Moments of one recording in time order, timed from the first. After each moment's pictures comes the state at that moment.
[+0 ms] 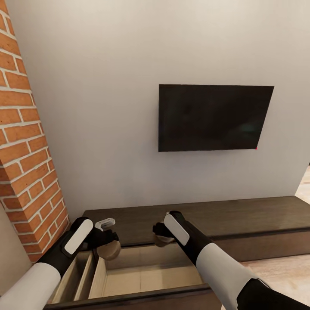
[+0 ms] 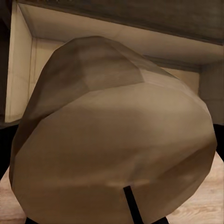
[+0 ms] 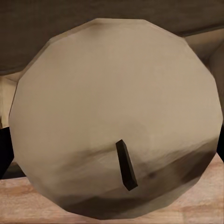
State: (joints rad) left arm -0.65 0.17 -0.29 -0.90 1.00 0.97 0.47; right arm -0.82 0.17 0.59 -0.67 -1.04 0.68 -0.68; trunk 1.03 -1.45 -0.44
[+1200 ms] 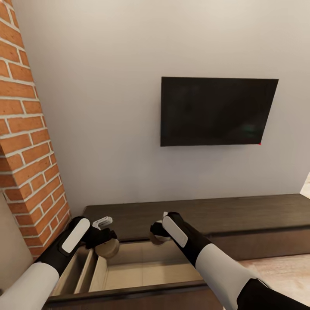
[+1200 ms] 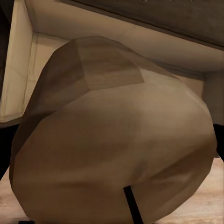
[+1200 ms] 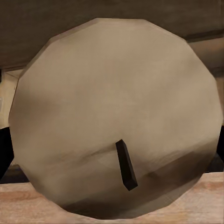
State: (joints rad) left arm -0.65 0.17 -0.23 -0.89 1.01 0.97 0.47; right arm -0.82 0.17 0.64 -0.67 -1.02 0.65 -0.63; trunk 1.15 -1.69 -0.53
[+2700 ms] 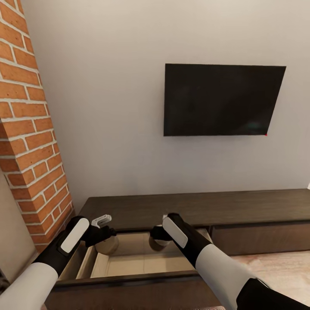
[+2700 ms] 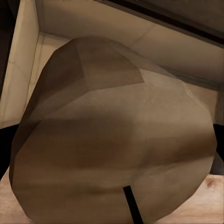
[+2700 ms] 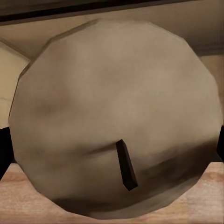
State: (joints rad) left arm -0.65 0.18 -0.23 -0.90 1.00 0.92 0.46; right arm -0.82 0.17 0.64 -0.65 -1.03 0.71 -0.62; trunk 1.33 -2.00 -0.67
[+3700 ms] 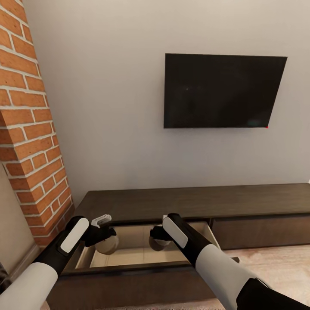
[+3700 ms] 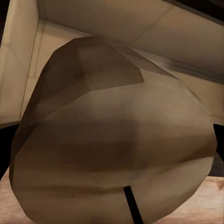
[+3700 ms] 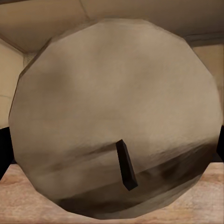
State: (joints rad) left arm -0.65 0.18 -0.24 -0.90 1.00 0.92 0.46; right arm -0.82 0.17 0.64 -0.64 -1.03 0.70 -0.61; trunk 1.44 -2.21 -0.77
